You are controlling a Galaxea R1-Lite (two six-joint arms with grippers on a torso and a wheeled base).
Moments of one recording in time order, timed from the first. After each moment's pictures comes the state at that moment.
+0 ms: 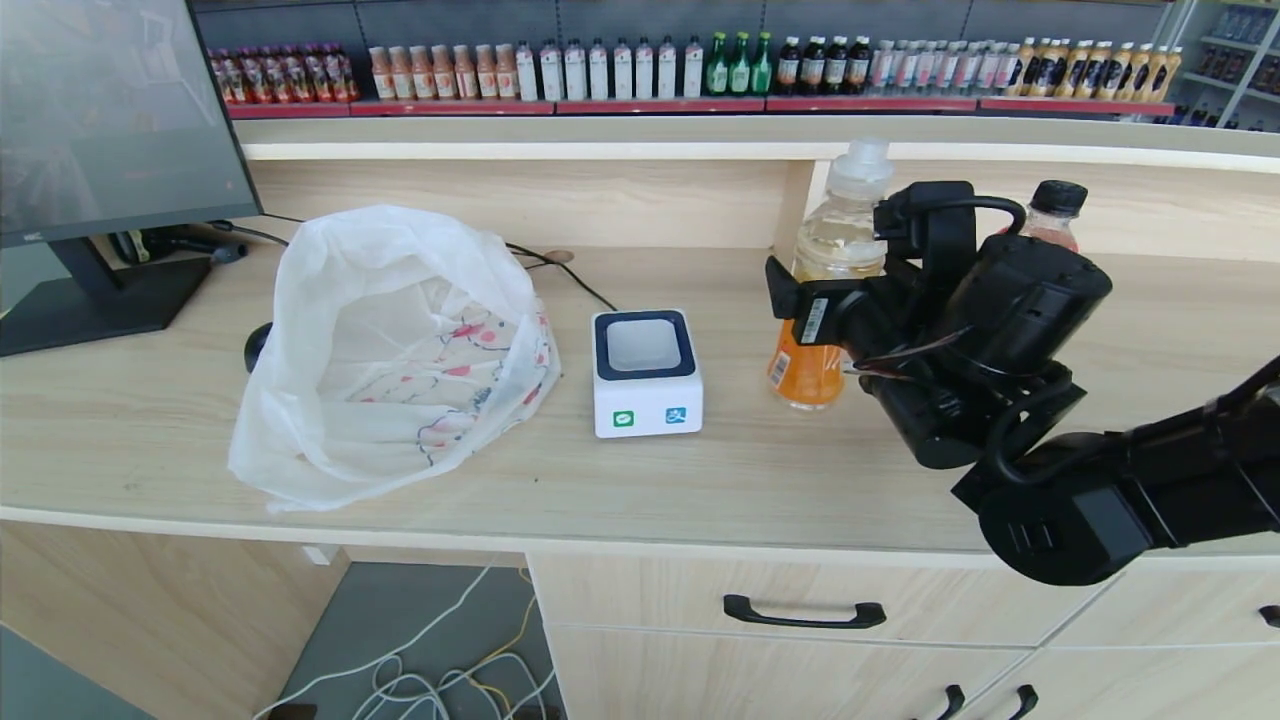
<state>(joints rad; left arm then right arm) 0.00 0.00 0.00 0.00 0.00 0.00 0.55 1.92 -1.00 -1.19 -0.45 -0.12</state>
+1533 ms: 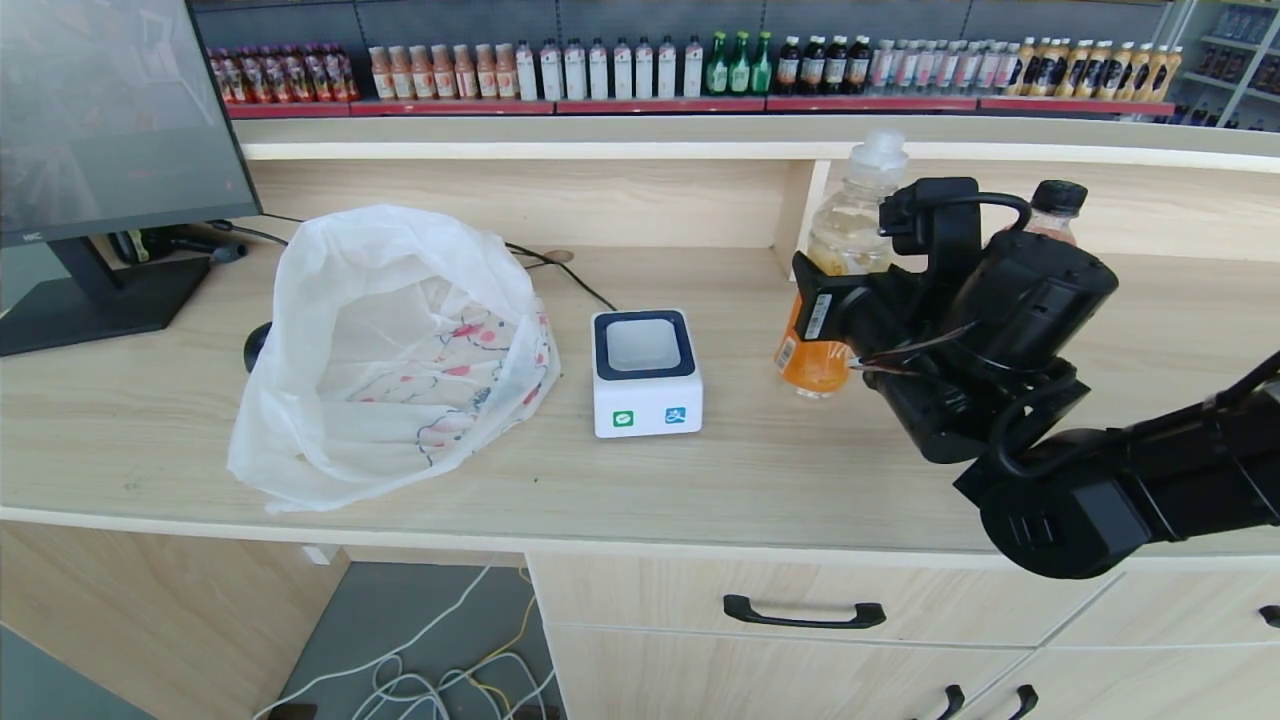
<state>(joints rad) 0.00 0.00 0.00 0.00 0.00 0.00 0.54 1.92 -1.00 -1.20 -0.42 -0.13</state>
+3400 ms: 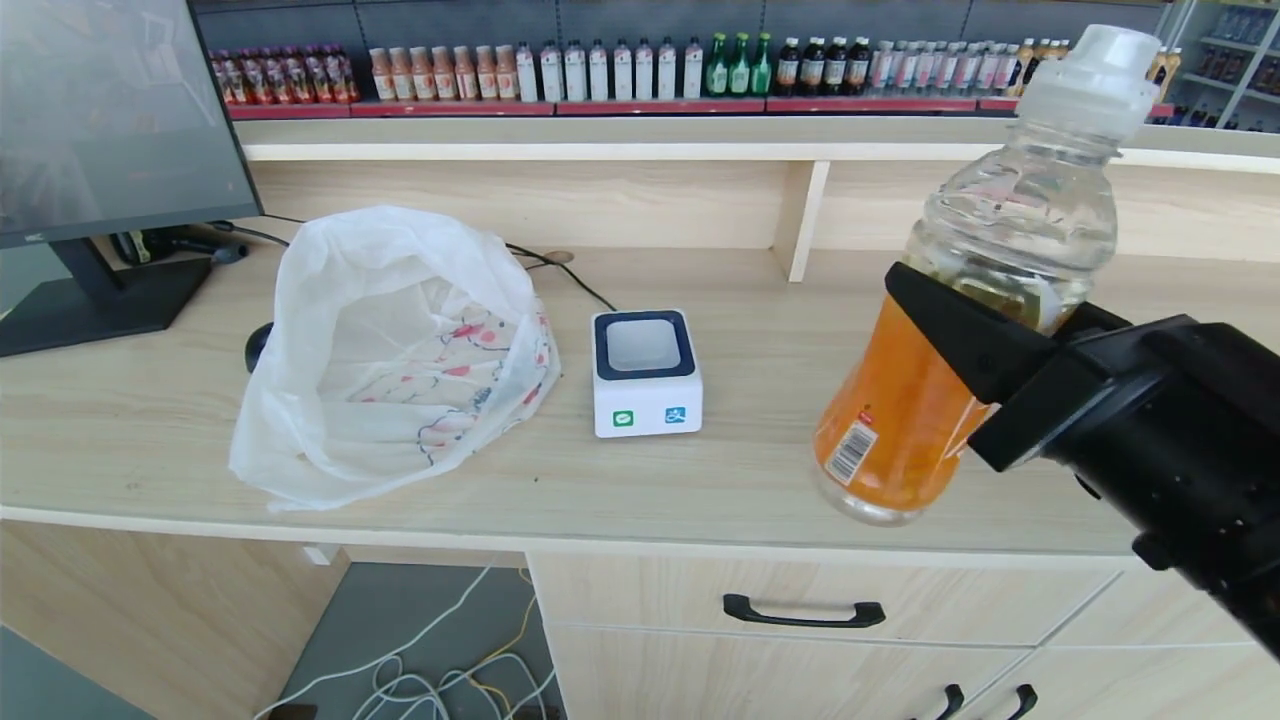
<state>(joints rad) 0.00 0.00 0.00 0.00 0.00 0.00 0.87 1.38 -0.54 -1.19 -0.40 -0.05</state>
